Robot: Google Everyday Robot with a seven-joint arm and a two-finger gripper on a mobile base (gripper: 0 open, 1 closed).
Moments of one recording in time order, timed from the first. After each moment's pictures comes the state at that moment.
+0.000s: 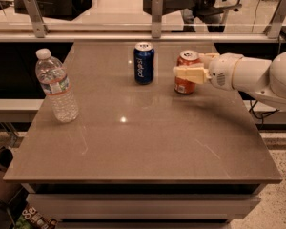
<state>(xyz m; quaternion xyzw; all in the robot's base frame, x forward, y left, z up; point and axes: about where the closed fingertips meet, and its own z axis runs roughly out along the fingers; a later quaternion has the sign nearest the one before) 0.651 -0.141 0.895 -0.31 0.73 0.22 0.57</state>
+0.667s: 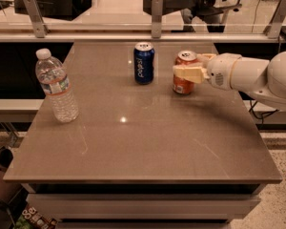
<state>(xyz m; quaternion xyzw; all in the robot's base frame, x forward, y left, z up) 0.652 -0.136 0.895 -0.32 0.72 0.22 0.57</state>
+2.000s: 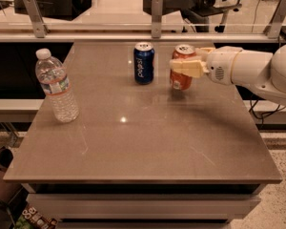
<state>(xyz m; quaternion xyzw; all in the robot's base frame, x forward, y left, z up) 0.639 -0.125 0.923 -0.32 0.72 0.23 0.58</state>
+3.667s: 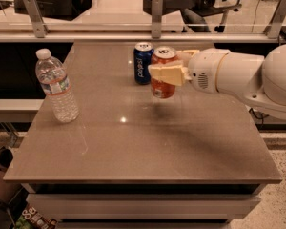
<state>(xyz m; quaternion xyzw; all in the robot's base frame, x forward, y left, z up) 0.571 -0.062 0.951 -0.33 0.72 0.23 0.57</state>
